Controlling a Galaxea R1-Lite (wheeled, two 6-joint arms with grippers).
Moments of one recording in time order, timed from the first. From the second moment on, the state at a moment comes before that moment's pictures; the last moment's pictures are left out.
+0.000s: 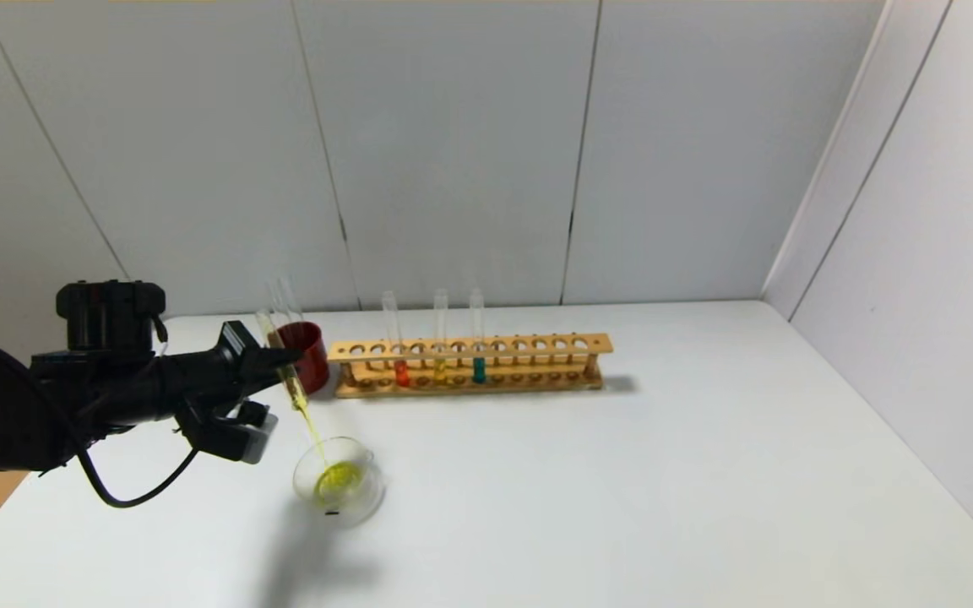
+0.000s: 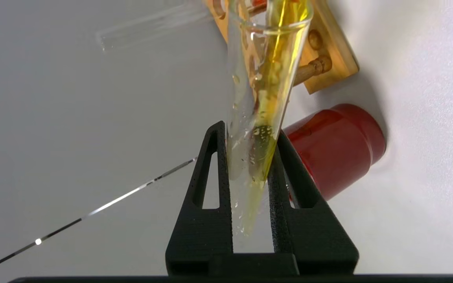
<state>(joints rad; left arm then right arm) 0.04 1.87 -0.73 -0.65 -0.63 2.11 0.00 0.00 0.00 0.00 0.00 0.00</state>
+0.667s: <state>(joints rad) 0.04 1.88 -0.76 -0.66 -0.63 2.25 0.00 0.00 0.00 0.00 0.00 0.00</state>
